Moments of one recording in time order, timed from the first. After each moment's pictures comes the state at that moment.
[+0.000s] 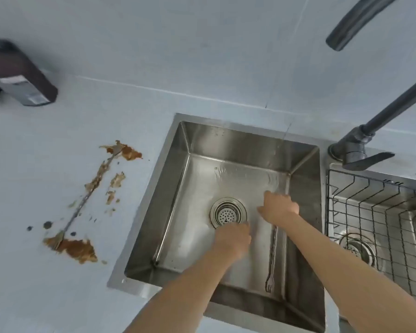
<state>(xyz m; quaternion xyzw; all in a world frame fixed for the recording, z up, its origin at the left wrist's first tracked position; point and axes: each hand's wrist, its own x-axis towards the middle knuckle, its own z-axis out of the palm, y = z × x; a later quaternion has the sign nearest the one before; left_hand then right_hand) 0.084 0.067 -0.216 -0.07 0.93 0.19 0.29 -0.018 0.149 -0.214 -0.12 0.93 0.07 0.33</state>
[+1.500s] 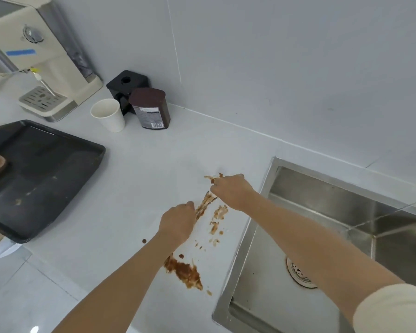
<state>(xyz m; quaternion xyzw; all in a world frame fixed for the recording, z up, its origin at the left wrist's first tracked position) 0.186 -0.248 -0.141 -0.29 0.93 0.10 0.19 0.042 -0.180 -0.134 -0.62 0.75 0.19 0.09</state>
